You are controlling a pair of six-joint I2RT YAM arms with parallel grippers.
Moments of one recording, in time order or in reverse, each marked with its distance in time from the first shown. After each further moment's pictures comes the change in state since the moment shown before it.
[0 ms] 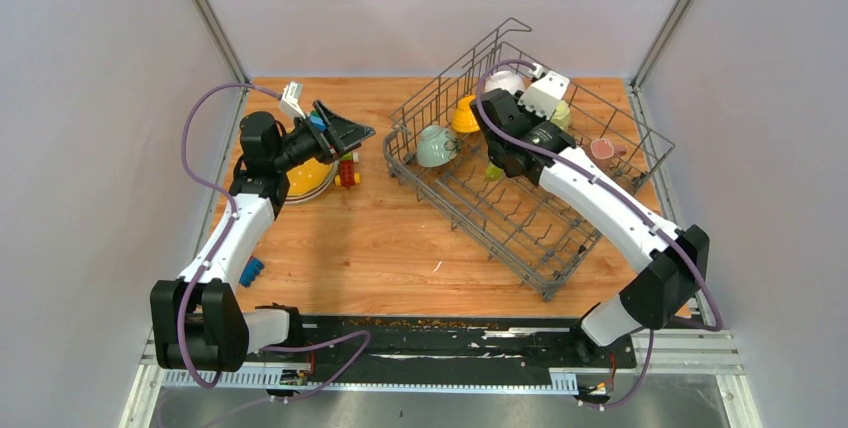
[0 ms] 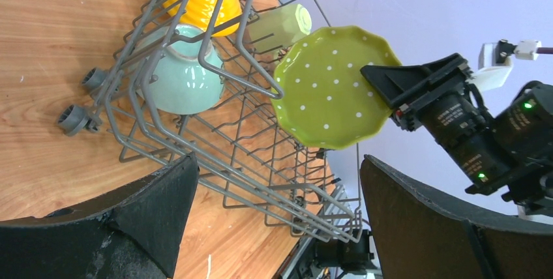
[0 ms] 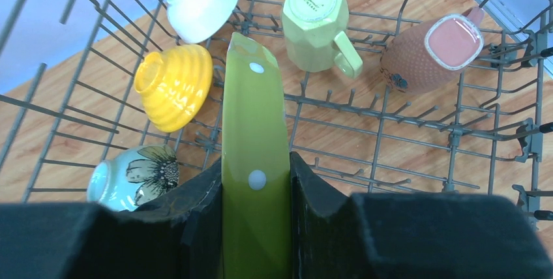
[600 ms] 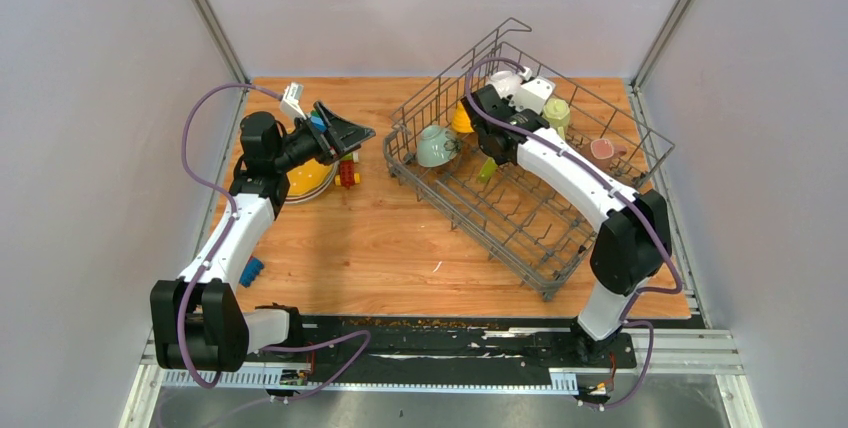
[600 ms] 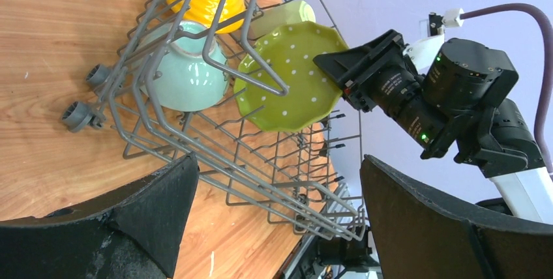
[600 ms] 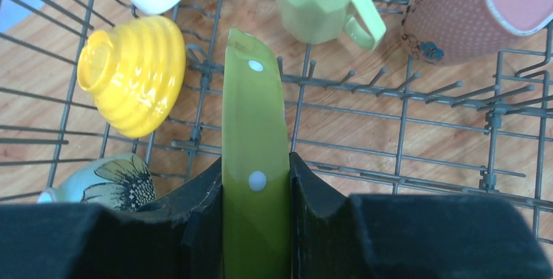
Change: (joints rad) left arm 0.000 0.000 0.000 -0.015 0.000 0.012; right arm -0.085 0.214 0.061 -0.017 -0.075 0.102
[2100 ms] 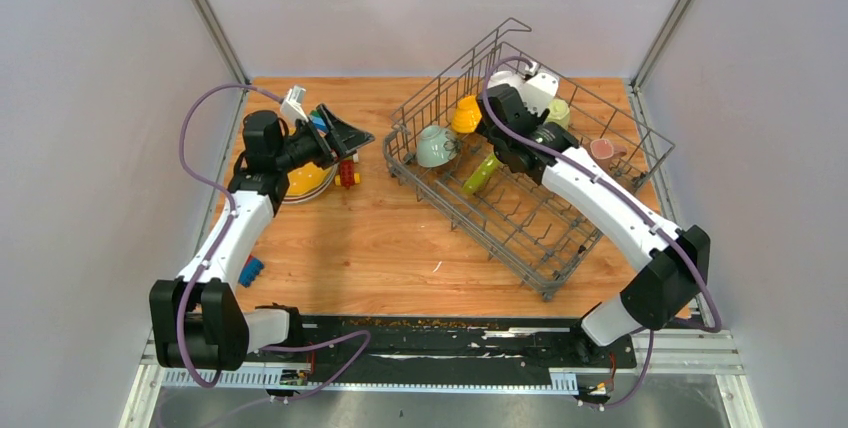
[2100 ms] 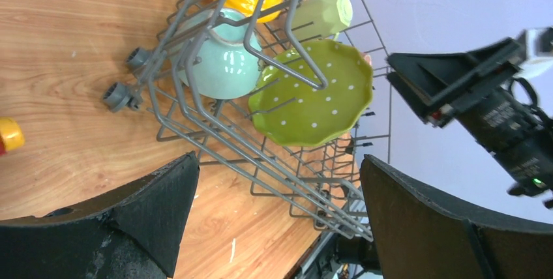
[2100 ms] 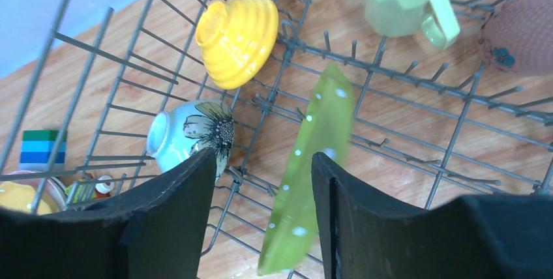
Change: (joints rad) left arm 0.000 0.006 0.023 -0.132 -0.042 0.092; right arm 0.049 -0.189 -0.089 0.124 -0.205 -0.119
